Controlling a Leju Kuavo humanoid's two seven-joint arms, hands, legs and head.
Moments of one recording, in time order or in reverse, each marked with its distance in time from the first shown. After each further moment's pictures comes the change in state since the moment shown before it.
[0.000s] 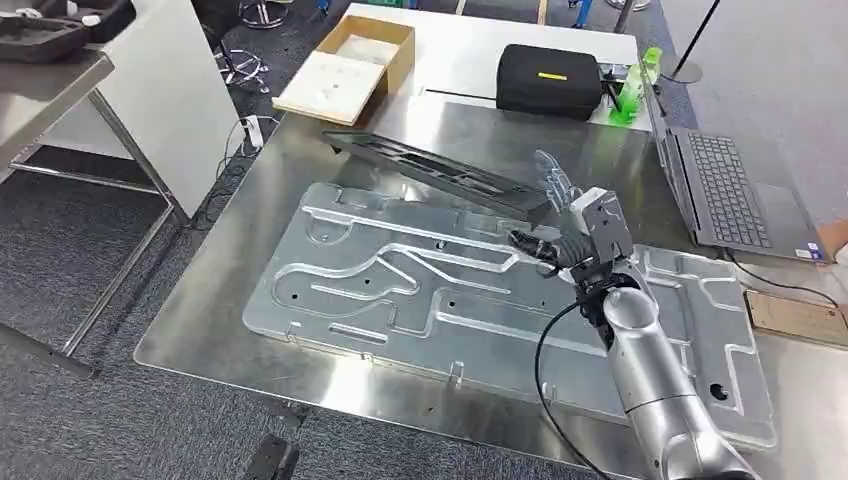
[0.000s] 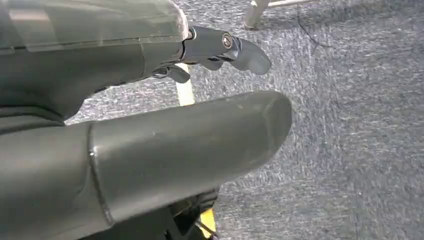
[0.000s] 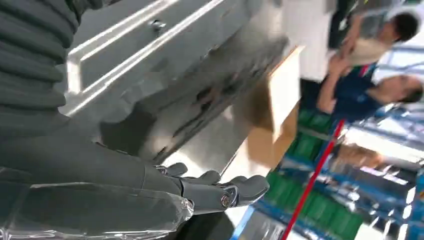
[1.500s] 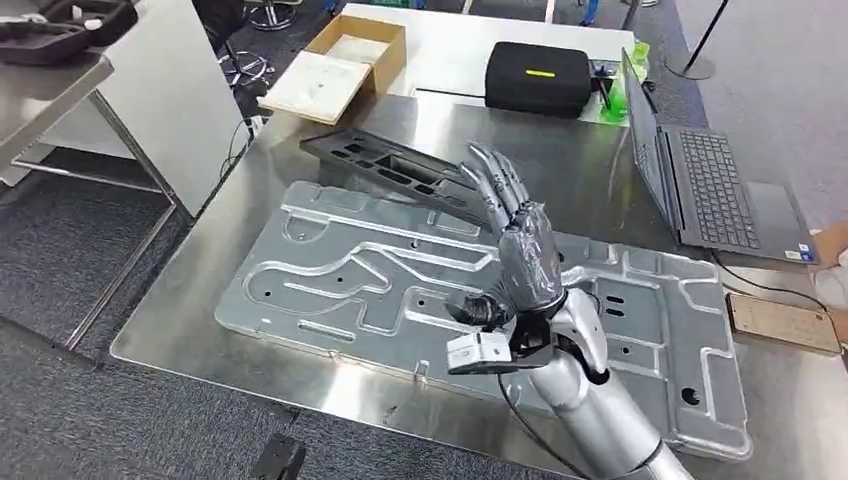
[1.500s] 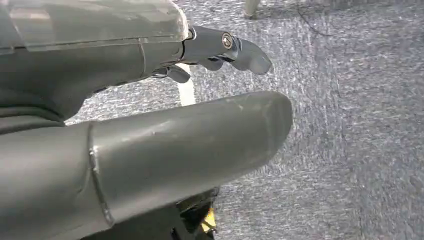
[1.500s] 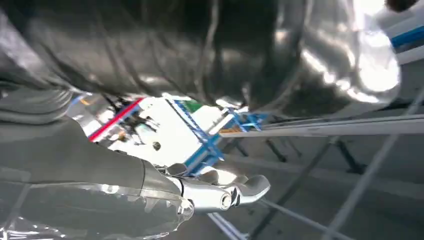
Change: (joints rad) left arm -0.006 0.003 0.013 0.000 -0.021 0.022 0.015; right arm 0.151 0.055 0.333 -0.455 0.640 -0.588 -0.158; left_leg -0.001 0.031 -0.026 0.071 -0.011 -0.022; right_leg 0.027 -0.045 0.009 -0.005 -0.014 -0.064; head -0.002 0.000
